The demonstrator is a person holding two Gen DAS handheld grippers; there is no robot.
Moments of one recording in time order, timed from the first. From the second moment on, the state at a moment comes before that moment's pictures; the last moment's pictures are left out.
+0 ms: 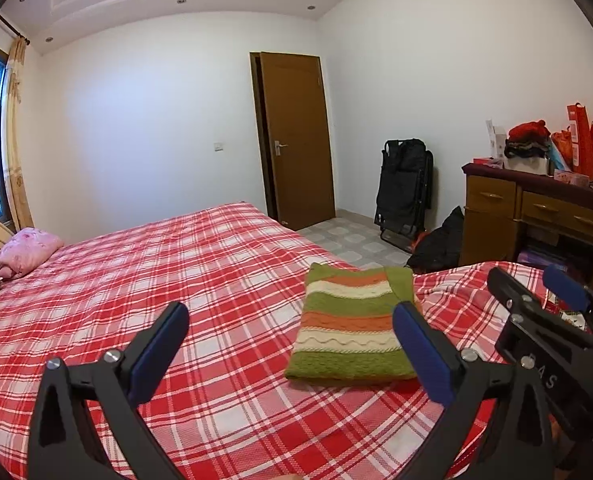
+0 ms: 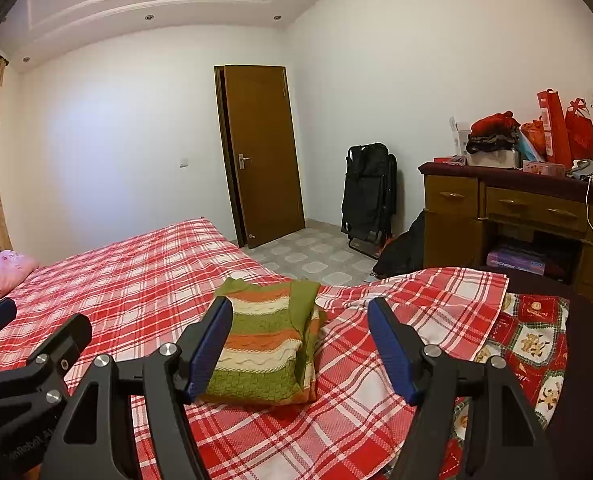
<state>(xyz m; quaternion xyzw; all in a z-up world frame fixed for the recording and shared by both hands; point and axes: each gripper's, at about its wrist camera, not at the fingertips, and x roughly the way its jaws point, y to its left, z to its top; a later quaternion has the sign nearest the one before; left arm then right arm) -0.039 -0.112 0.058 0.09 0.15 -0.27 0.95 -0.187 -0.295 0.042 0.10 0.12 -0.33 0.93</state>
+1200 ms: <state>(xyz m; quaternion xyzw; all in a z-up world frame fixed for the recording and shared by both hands) -0.037 -0.114 0.054 0.10 0.15 -0.27 0.95 -0.183 -0.302 0.038 0.12 0.13 -0.33 0.93</state>
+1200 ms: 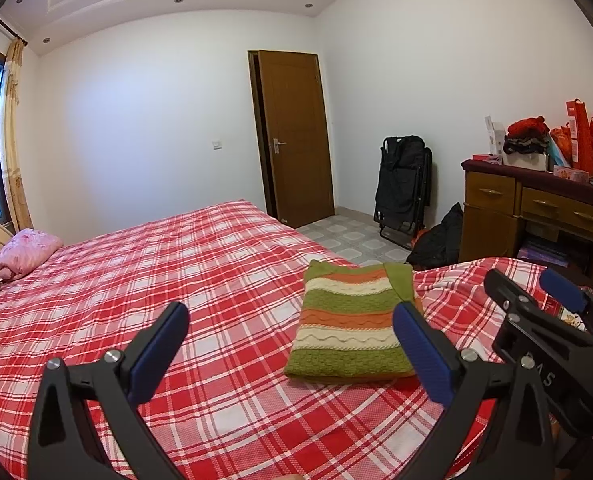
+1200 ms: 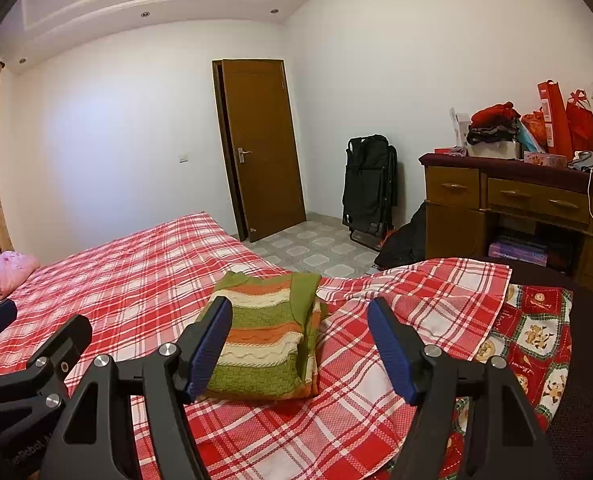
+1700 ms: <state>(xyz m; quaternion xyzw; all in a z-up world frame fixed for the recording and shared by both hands) -0.034 -0.119 0.052 0.10 0.15 -0.25 0.95 -0.183 -0.306 0.034 0.12 0.13 -0.33 0.93</state>
